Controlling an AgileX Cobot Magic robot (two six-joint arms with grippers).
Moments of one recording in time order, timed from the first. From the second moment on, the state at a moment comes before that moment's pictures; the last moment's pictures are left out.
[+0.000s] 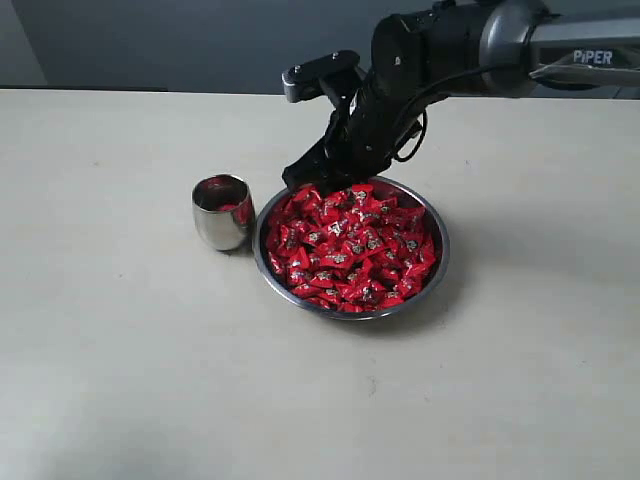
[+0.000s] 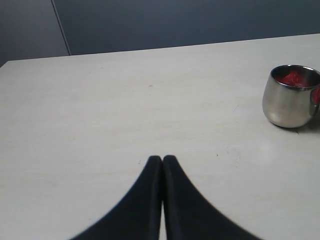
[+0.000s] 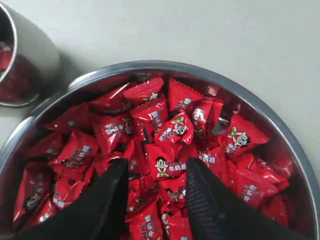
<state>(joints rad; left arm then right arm) 0.11 0.00 0.01 0.03 0.34 0.03 0.69 2.06 -1.53 0.11 0.67 -0.13</state>
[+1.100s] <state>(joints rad) 0.11 0.00 0.01 0.03 0.34 0.03 0.64 2.19 -1.53 0.27 0.51 -0.13</state>
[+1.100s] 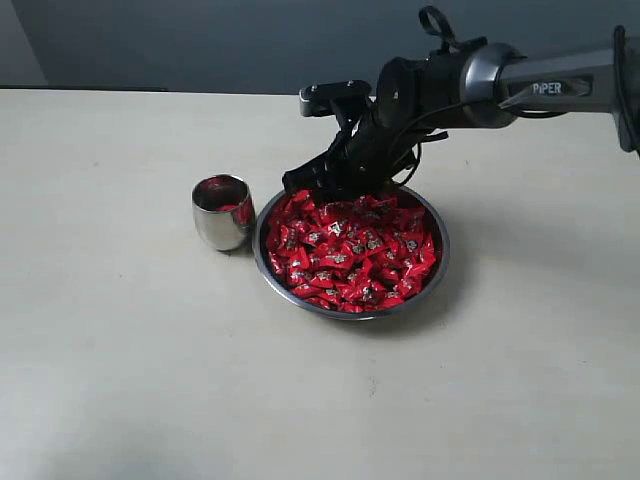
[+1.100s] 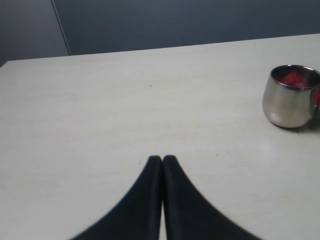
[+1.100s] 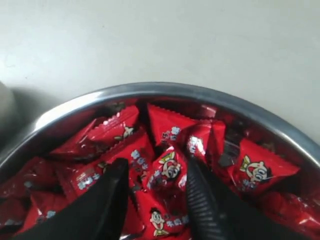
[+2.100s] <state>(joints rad) 0.11 0.00 0.01 0.03 0.34 0.03 0.64 2.21 -1.53 0.28 0.54 -0.14</state>
